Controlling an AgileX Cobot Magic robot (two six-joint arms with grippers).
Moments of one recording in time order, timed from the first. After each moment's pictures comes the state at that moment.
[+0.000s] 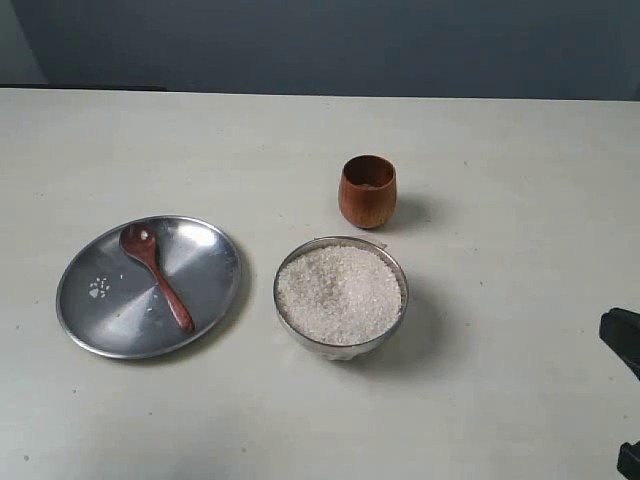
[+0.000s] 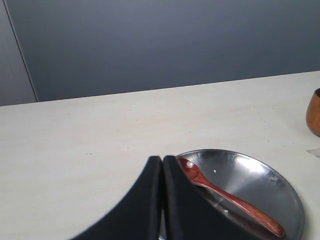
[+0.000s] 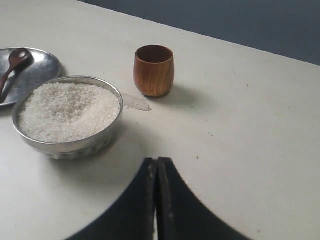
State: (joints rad) left arm -0.01 0.00 0.00 0.00 0.21 0.03; right arm 0.46 0.22 -0.12 0.03 0.38 -0.07
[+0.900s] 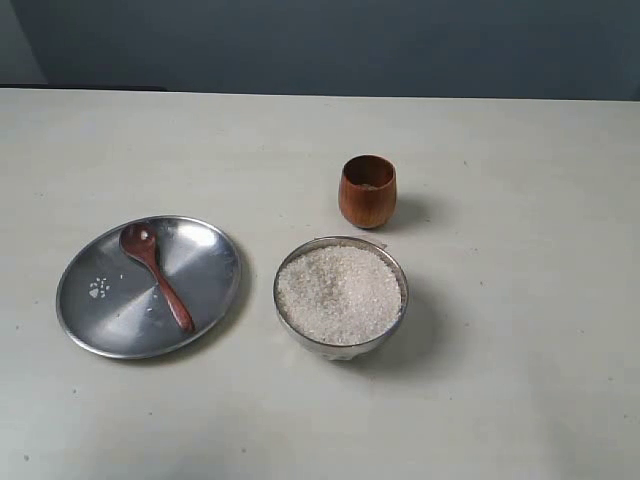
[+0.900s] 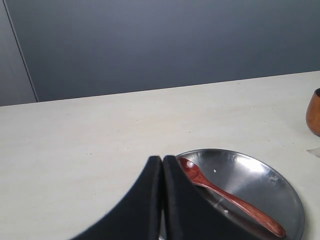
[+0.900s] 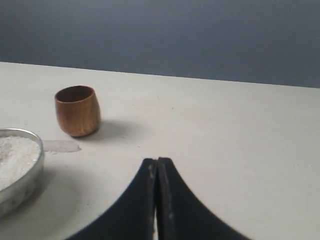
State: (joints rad) left arm -0.01 0.00 0.00 0.00 0.21 0.03; right arm 0.17 0.01 0.00 0.04 0.30 -0.02
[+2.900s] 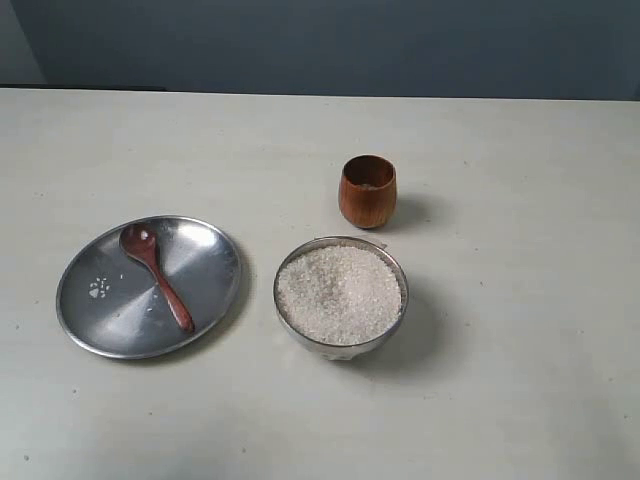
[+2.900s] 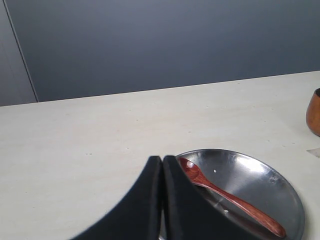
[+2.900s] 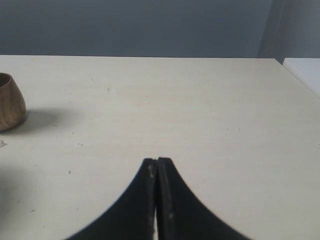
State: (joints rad) left arm -0.01 0.00 0.00 0.00 0.21 0.03; right arm -0.05 0.01 0.00 0.01 0.36 -0.02
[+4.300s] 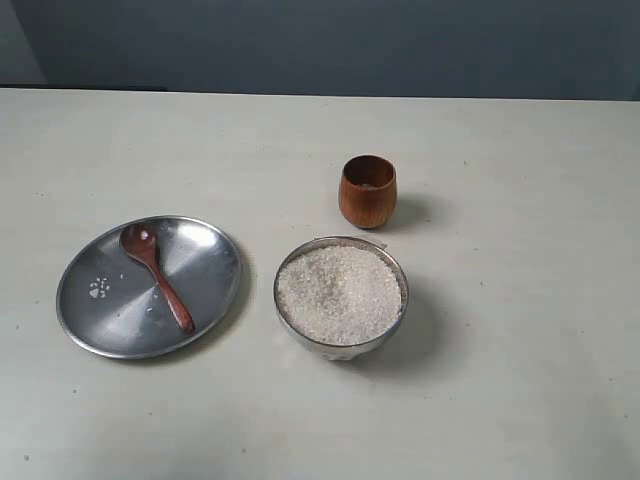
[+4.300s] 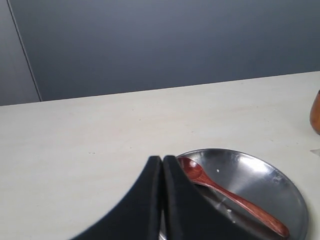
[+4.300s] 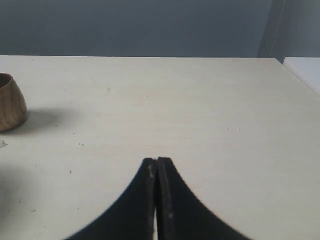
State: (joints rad) left arm 0.00 0.00 0.00 0.00 0.22 0.03; right arm -0.05 0.01 0.00 0.01 0.36 -0.02
